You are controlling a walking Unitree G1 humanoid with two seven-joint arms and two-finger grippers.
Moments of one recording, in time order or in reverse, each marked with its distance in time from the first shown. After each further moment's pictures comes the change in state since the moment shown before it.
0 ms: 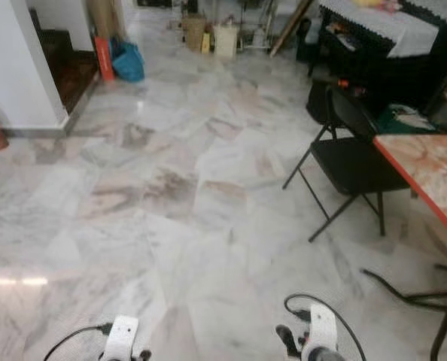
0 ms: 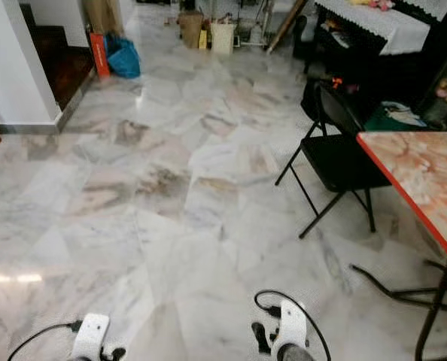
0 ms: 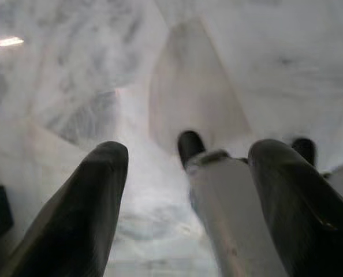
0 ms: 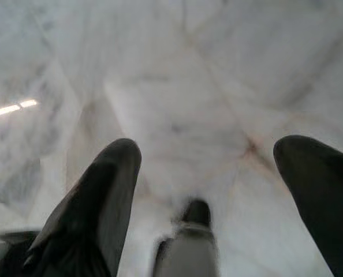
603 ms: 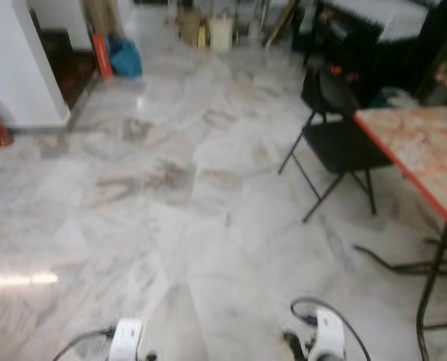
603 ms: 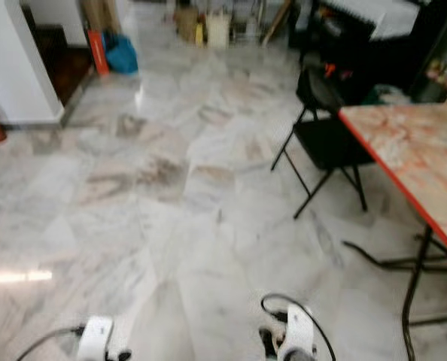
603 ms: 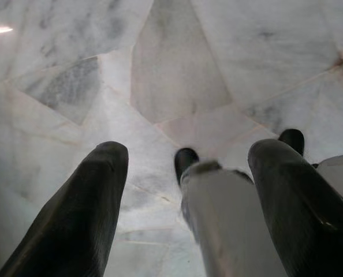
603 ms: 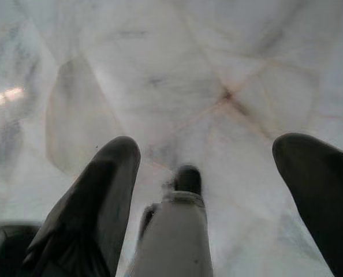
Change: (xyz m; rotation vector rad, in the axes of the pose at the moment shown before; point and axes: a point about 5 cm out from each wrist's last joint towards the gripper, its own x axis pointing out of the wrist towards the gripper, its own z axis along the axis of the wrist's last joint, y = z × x) left arm -0.001 0.004 -0.002 -0.050 -0.002 0.018; right arm -0.001 0.007 -0.015 -0.001 0.040 -0.003
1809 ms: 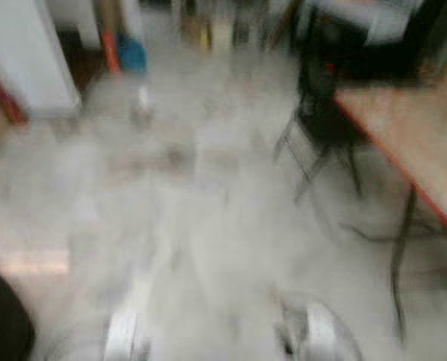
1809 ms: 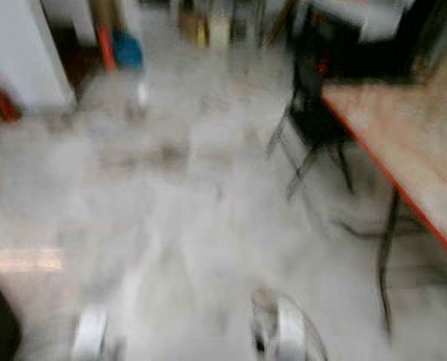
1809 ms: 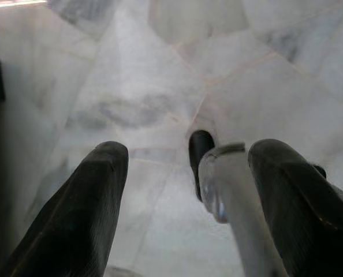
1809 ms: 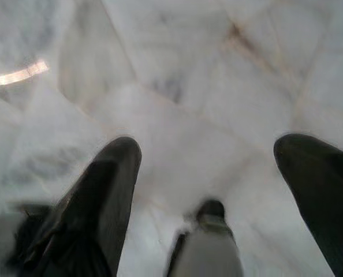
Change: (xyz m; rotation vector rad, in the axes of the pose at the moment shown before) left arm -0.002 0.004 -0.008 -0.018 0.021 0.020; right arm -0.006 -0.013 -0.015 0.010 0.014 -0.006
